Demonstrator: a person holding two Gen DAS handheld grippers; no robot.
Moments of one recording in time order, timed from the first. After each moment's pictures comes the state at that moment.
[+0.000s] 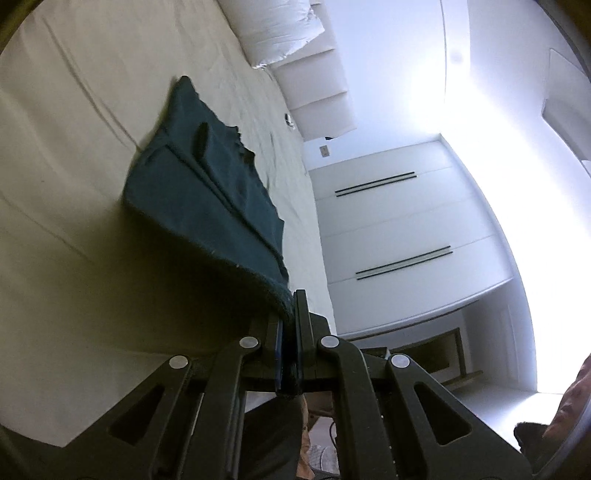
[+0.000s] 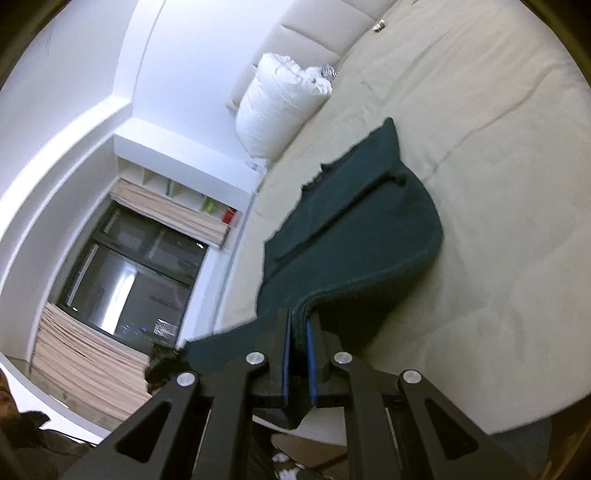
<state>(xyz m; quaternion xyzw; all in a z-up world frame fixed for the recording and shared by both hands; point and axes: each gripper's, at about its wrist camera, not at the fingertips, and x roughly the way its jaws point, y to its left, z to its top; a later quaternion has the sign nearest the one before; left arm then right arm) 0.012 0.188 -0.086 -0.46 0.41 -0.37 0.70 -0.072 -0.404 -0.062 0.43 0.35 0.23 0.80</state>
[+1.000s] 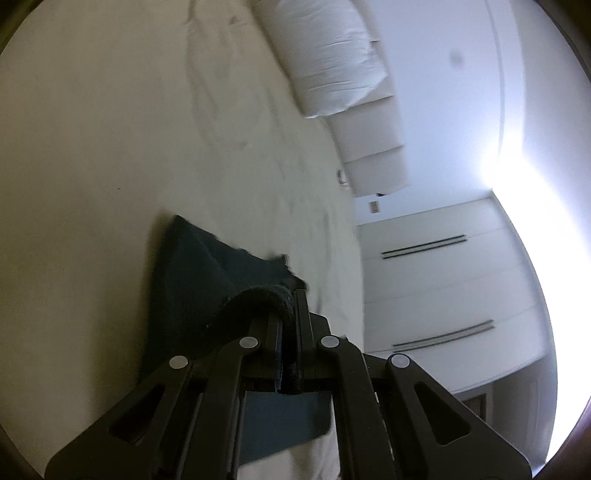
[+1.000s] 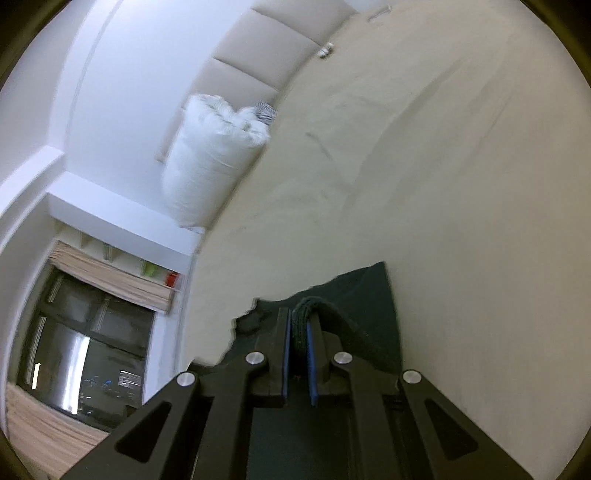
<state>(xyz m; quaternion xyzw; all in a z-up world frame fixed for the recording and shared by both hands) 0.331 0.169 -0.127 -0.49 0.42 -0.24 0.73 0.221 -0.443 -0.087 0.42 0.38 0.06 0.82</state>
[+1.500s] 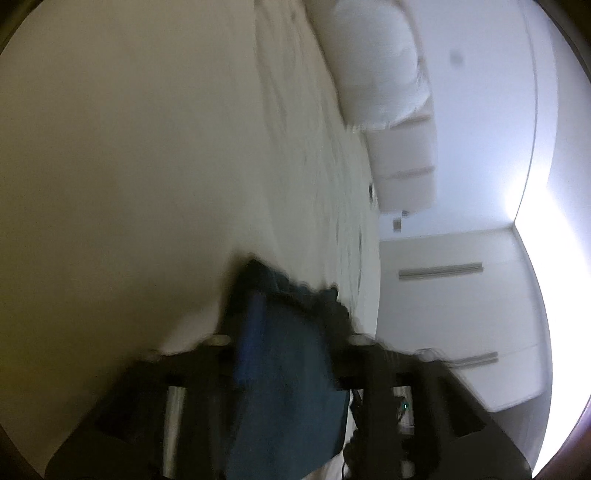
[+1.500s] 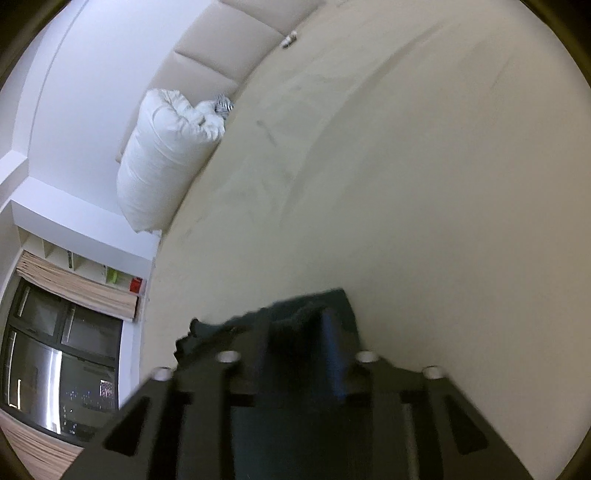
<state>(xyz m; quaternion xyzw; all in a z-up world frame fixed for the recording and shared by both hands) 0.381 0.197 -0.193 -0.52 0.42 -0.18 0.72 0.249 -0.458 -0.124 0.42 0.39 0.00 0.82</state>
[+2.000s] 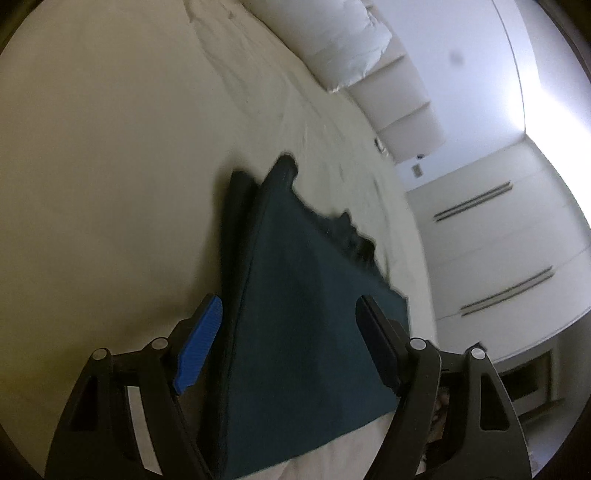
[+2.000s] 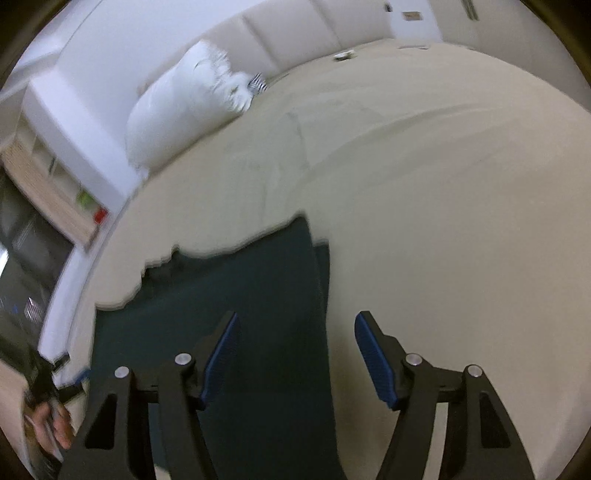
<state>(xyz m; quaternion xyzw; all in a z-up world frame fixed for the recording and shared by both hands) 0.308 0.142 -0.163 -0.34 0.46 -0.22 0.79 0.183 -0.408 -0.093 0.20 0.44 0.02 0.87</state>
